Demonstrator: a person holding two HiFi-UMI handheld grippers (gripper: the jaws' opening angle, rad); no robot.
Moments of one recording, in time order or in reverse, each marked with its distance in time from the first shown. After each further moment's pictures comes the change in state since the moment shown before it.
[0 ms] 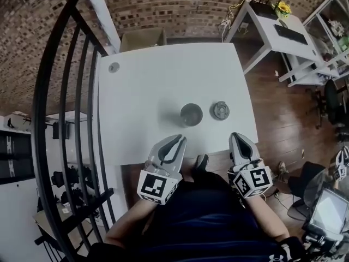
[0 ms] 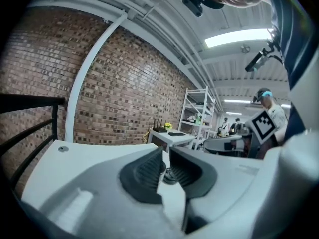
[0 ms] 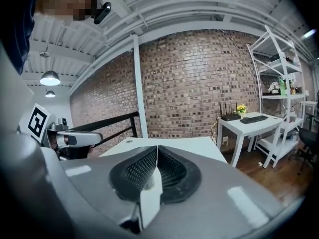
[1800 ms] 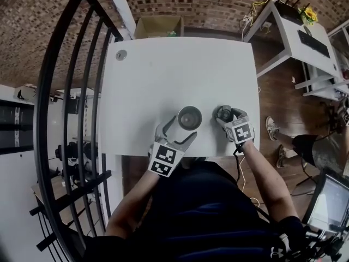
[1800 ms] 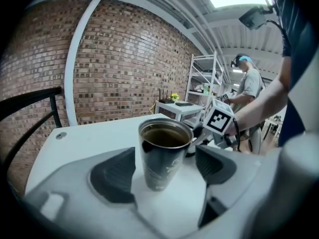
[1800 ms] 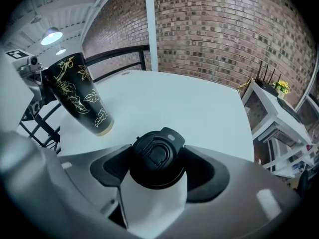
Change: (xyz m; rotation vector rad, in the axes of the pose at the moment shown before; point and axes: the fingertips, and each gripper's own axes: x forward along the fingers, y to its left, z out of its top) left arm 0.085 0.044 -0.115 0.096 0.359 0.098; right arm 0.165 -0.116 -0.197 -0.261 0.744 0.191
